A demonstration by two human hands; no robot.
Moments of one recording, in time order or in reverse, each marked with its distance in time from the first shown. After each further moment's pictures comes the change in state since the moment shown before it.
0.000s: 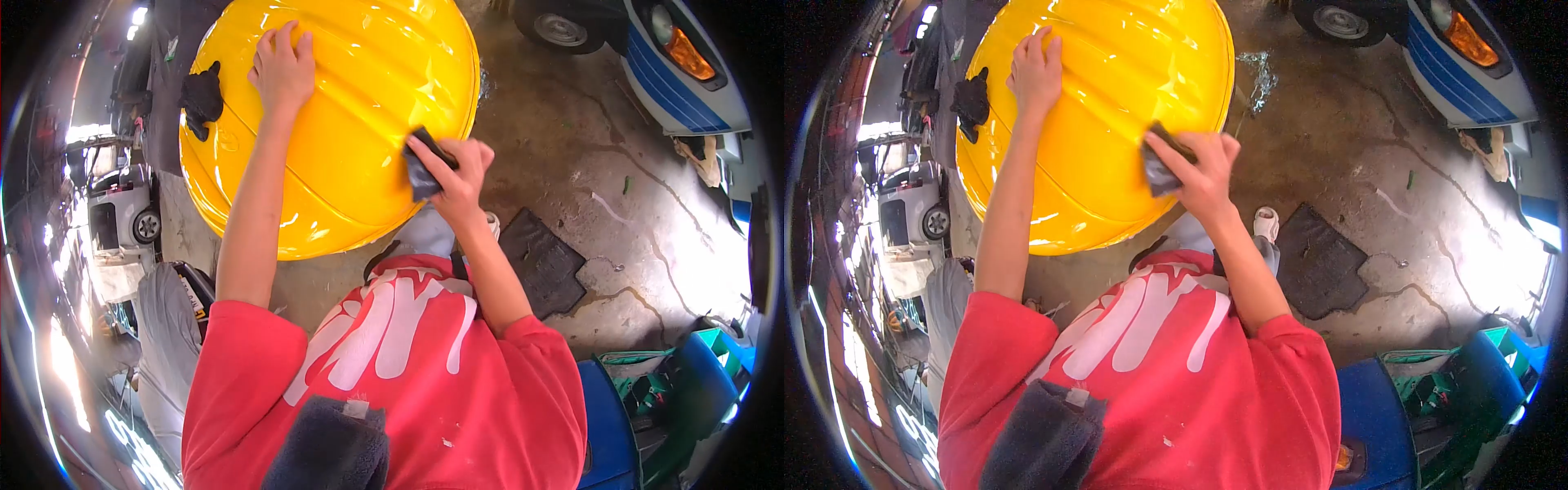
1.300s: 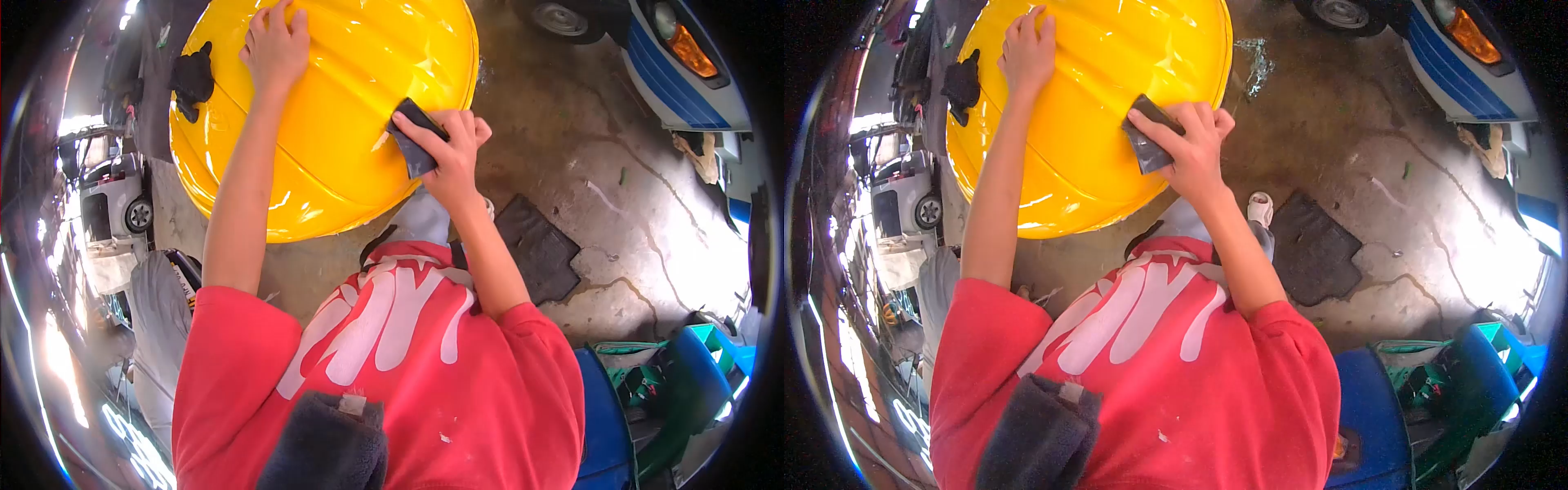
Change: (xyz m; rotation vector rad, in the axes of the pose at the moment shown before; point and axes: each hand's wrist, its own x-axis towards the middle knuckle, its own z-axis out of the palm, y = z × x) left_hand 0.006 -0.015 0.007 0.034 0.026 0.028; right_hand 0.012 -0.010 -0.004 0.024 -0.137 0.082
